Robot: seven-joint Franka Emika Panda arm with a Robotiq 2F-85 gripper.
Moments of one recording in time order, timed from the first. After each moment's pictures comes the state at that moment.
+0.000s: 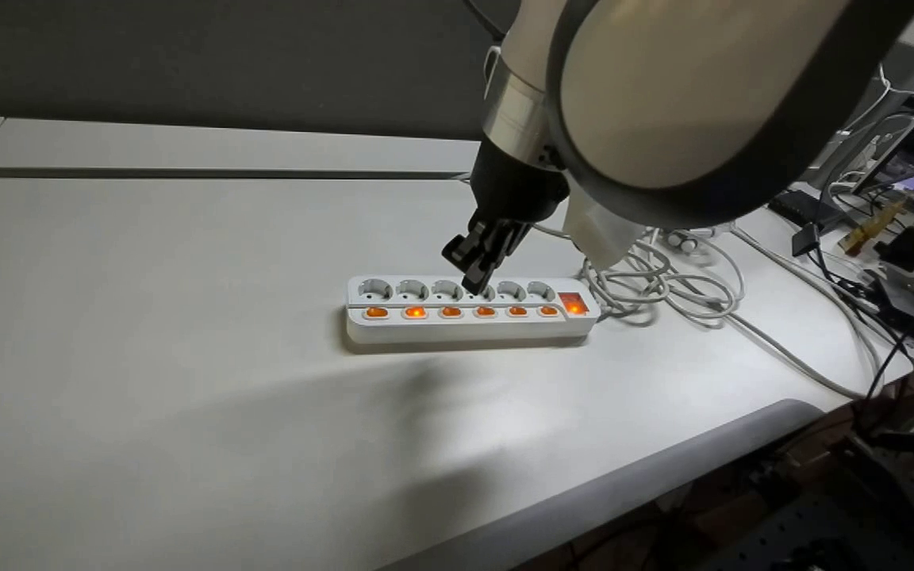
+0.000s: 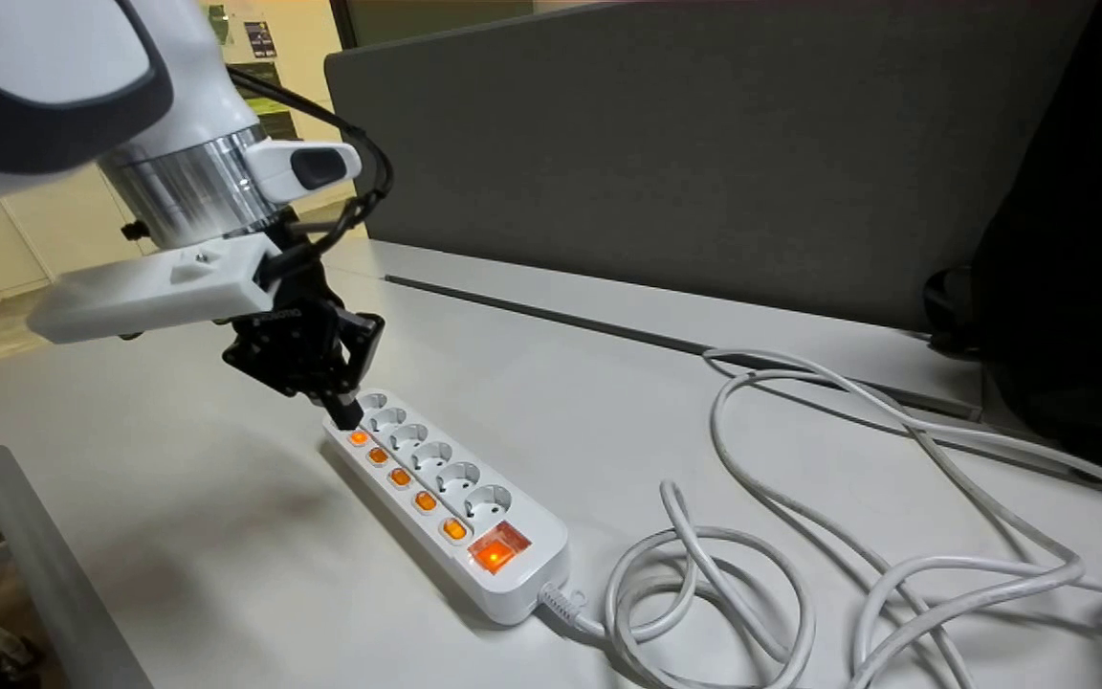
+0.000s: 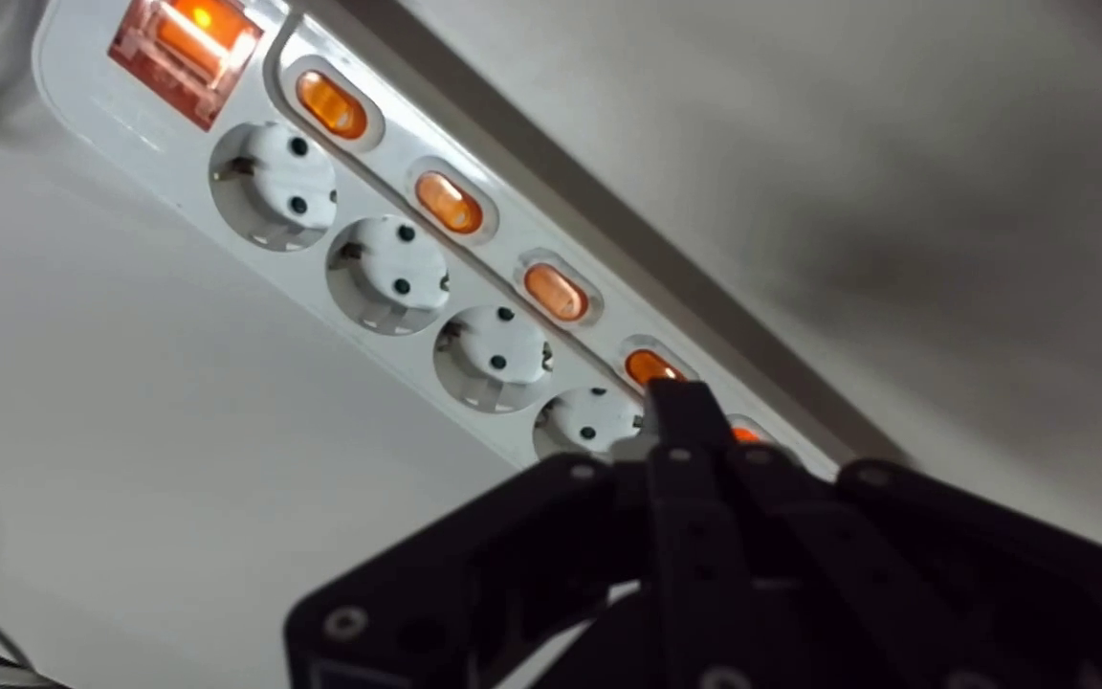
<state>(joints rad) 0.13 0.17 -0.01 -2.65 -0.30 2.97 -0.09</state>
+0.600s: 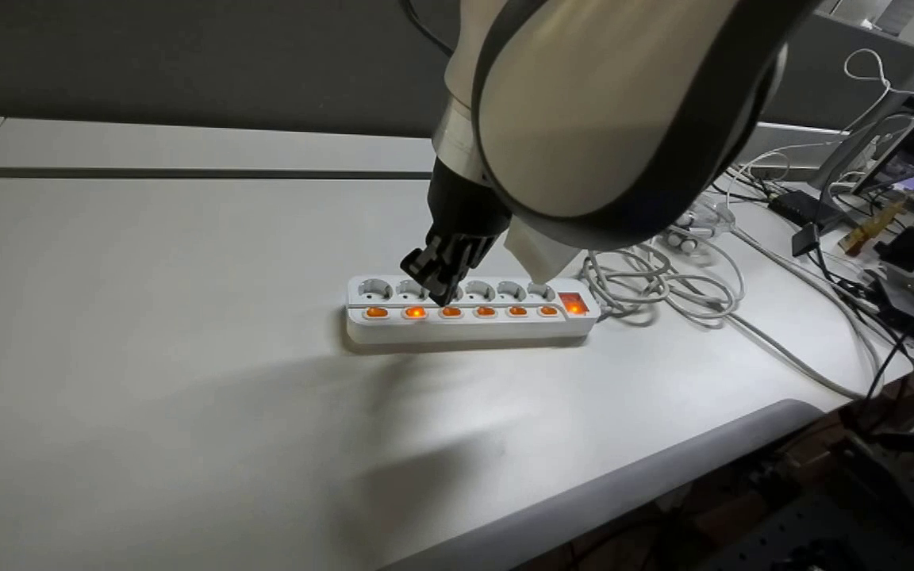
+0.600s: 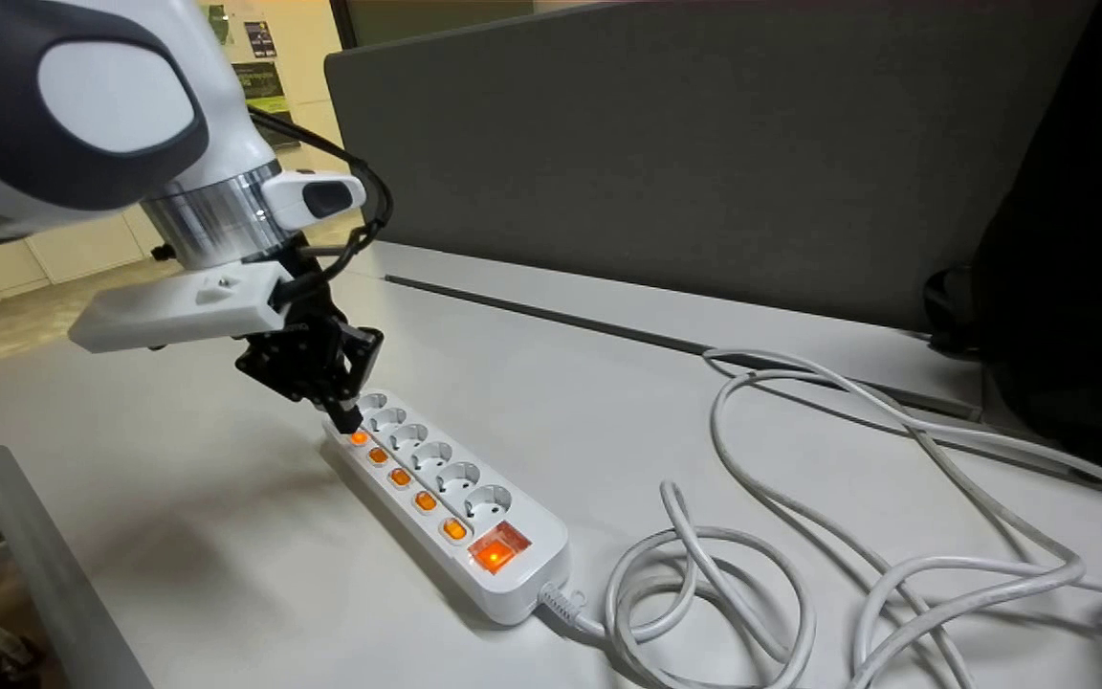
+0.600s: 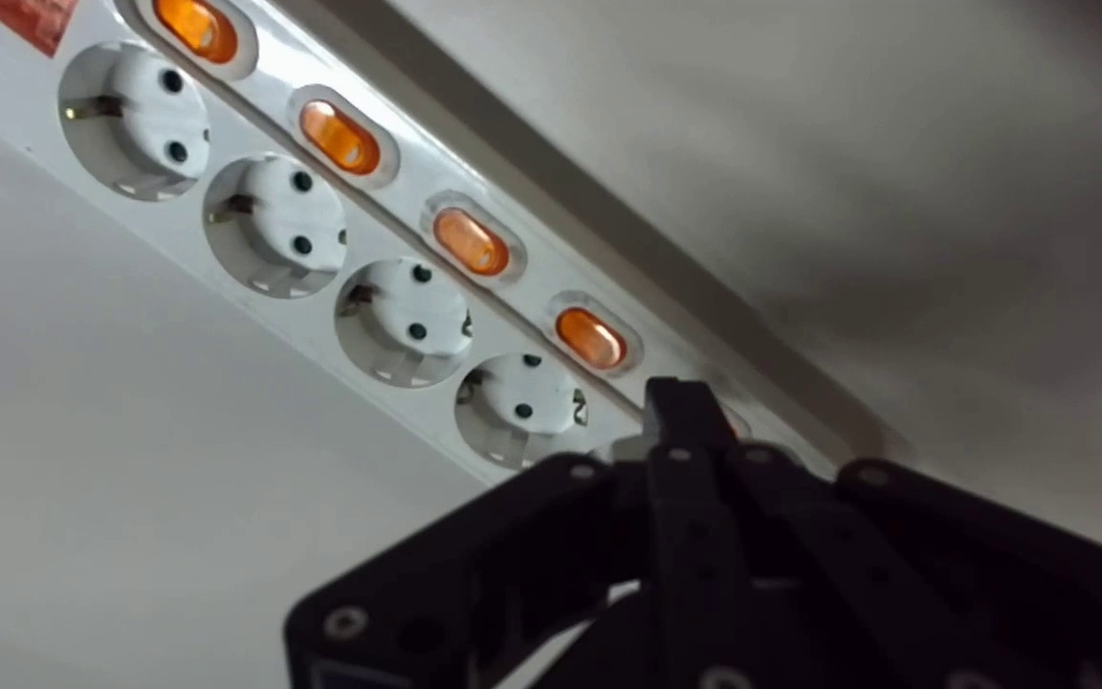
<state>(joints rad) 0.19 0.27 -0.02 -2.57 -0.29 2.98 -0.03</state>
